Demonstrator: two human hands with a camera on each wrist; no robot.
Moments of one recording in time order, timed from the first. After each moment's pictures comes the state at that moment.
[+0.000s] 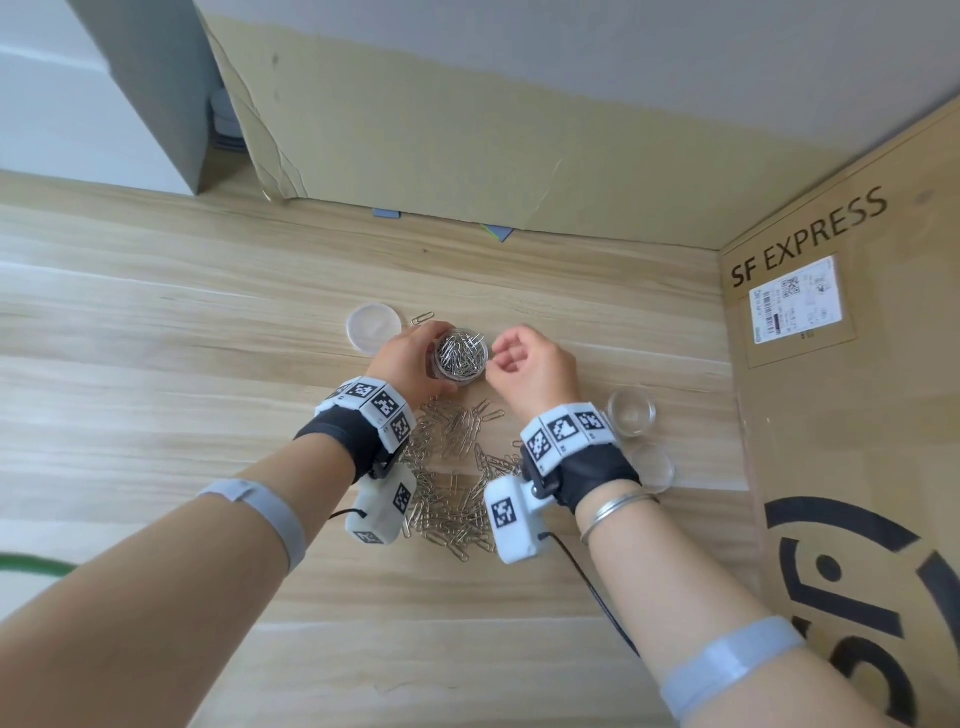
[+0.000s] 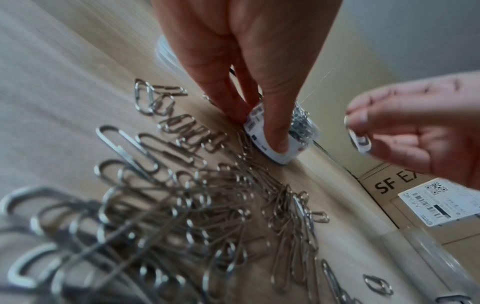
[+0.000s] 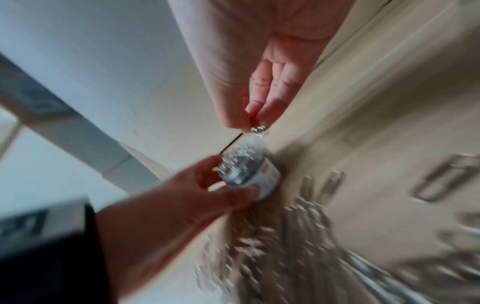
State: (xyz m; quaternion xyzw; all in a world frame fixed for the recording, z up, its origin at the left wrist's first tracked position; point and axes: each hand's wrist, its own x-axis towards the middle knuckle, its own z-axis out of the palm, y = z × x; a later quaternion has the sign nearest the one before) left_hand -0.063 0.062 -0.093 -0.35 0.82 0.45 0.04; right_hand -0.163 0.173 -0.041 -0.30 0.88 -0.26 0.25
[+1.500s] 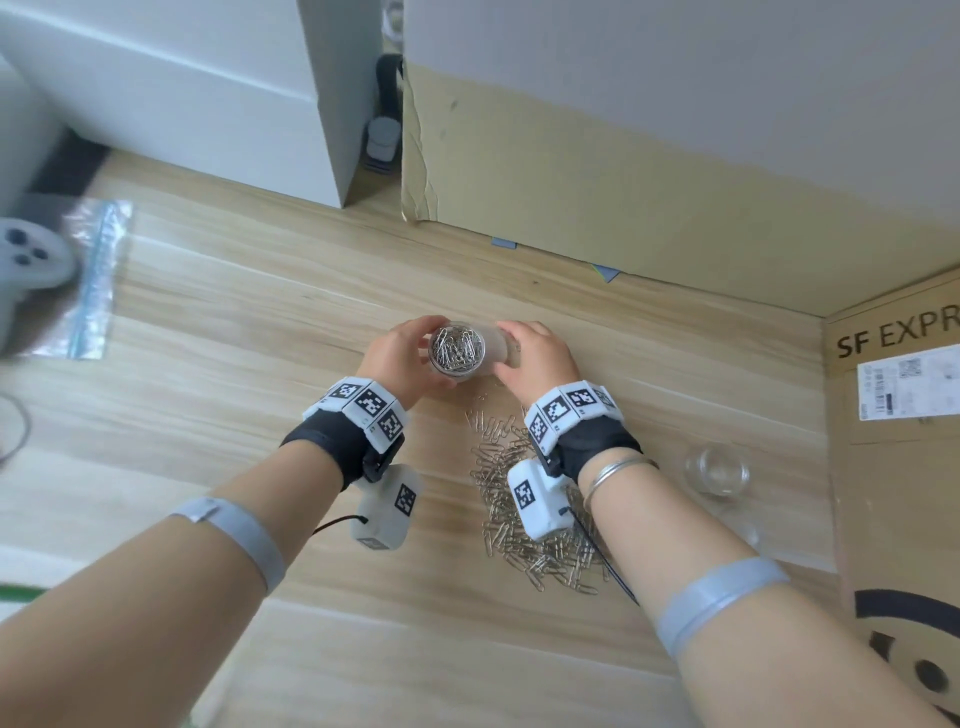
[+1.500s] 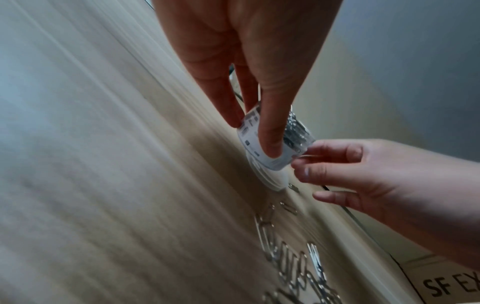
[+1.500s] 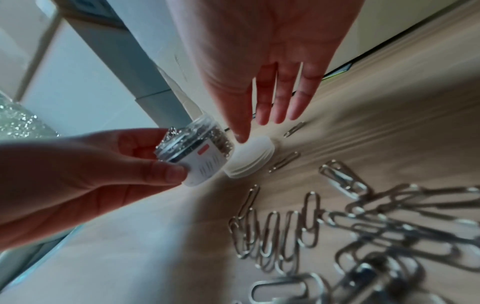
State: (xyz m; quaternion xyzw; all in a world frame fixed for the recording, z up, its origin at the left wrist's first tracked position) left_hand 0.022 -0.002 -0.082 -0.47 0.74 0.49 -0.05; right_hand -0.124 0.079 -0.065 -0.46 0.84 -0.08 0.27
